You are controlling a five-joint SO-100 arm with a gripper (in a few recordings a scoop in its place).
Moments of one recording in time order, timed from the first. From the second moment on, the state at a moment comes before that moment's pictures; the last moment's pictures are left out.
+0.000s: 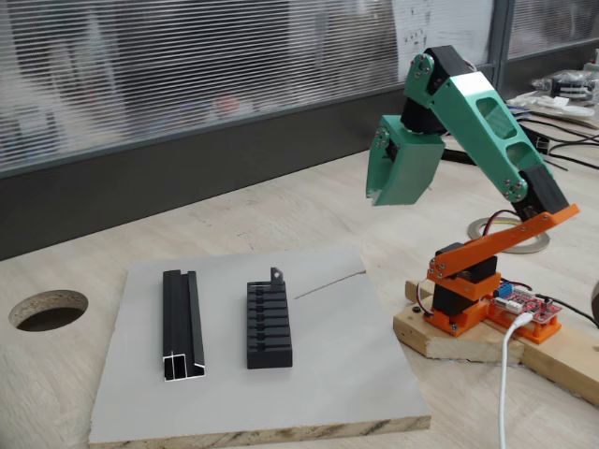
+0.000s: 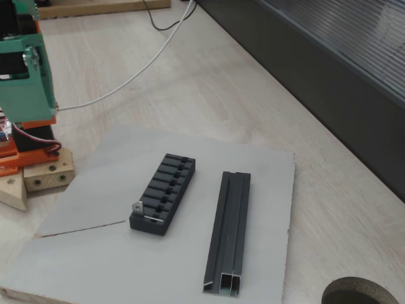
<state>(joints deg) 35.0 135.0 97.7 114.4 122.6</state>
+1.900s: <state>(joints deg) 12.4 95.9 96.5 84.0 165.8</state>
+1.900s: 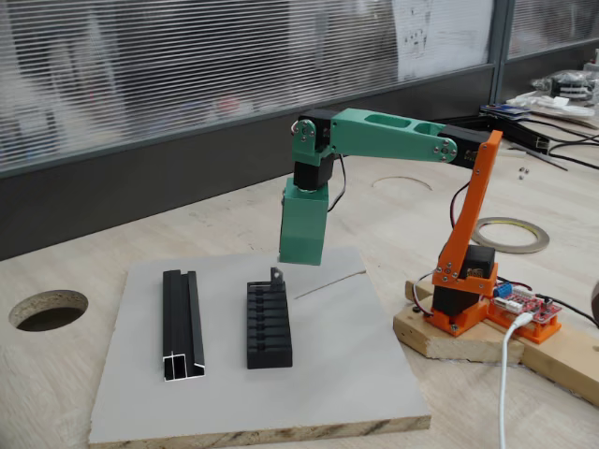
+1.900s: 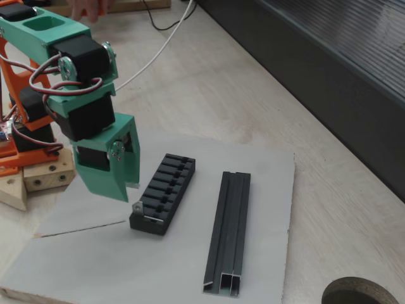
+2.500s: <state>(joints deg) 12.4 95.9 96.4 82.6 165.8</state>
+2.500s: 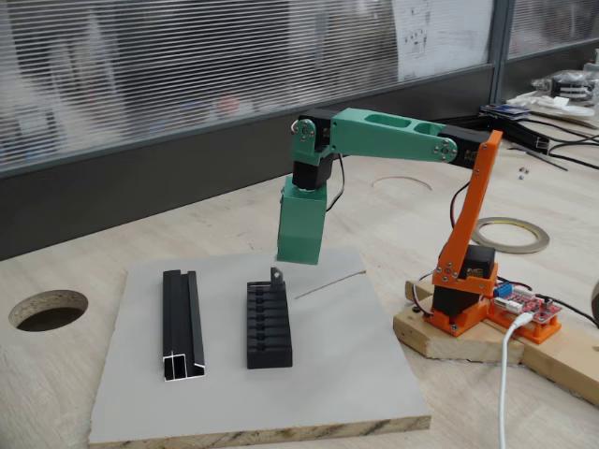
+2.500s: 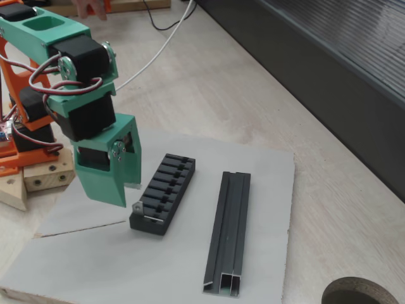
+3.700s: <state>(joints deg) 6.8 90.8 100.7 75.8 160.0</state>
